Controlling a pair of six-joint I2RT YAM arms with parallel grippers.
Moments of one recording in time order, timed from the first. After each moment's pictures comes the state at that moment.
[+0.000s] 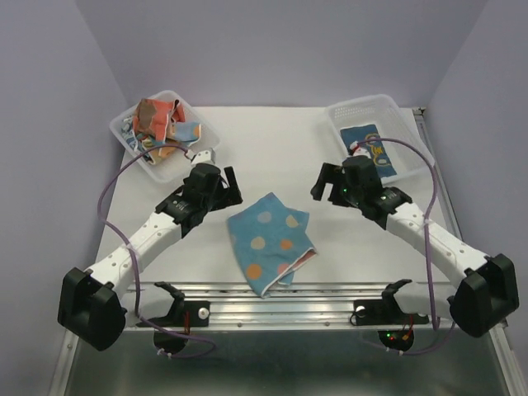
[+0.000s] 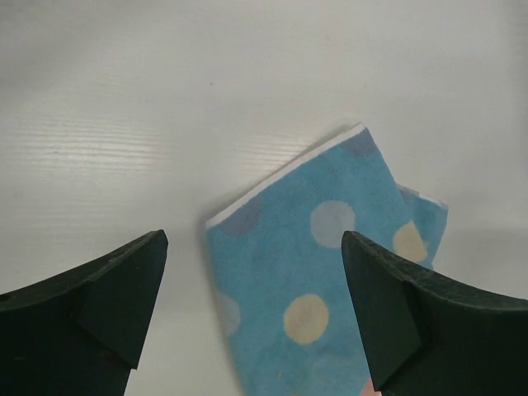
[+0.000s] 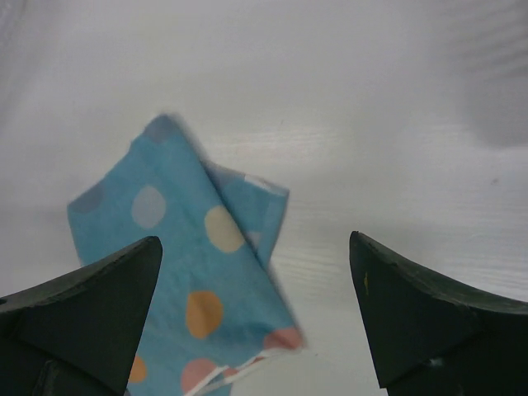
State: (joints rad) left arm -0.52 1.15 0.85 -0.39 -0.23 -0.58; right arm 0.43 1.16 0.91 -0.36 0.10 0.61
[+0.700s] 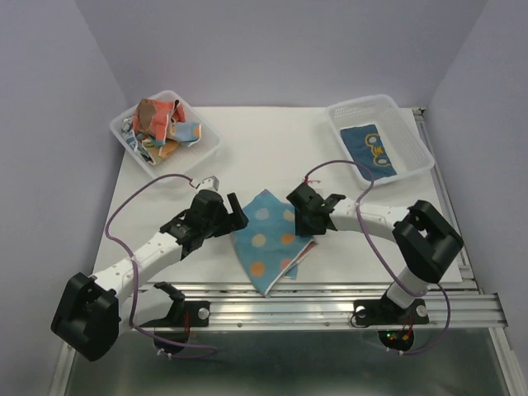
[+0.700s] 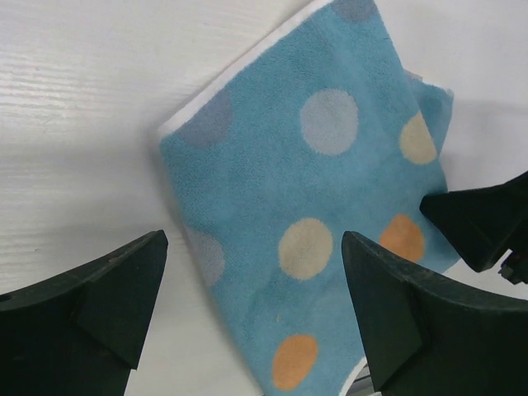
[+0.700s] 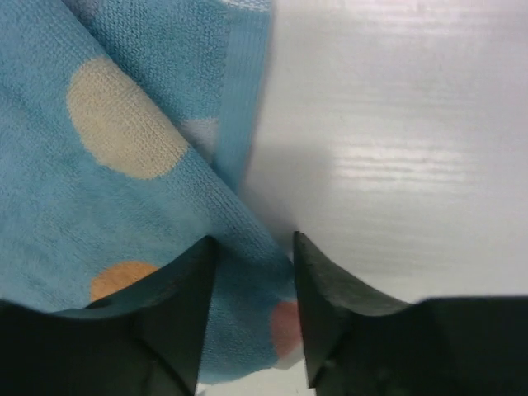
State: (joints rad) left arm -0.57 1.05 0.54 -0.25 -0.08 -0.75; right arm 0.79 1.62 0.91 -0.46 0.28 0.72
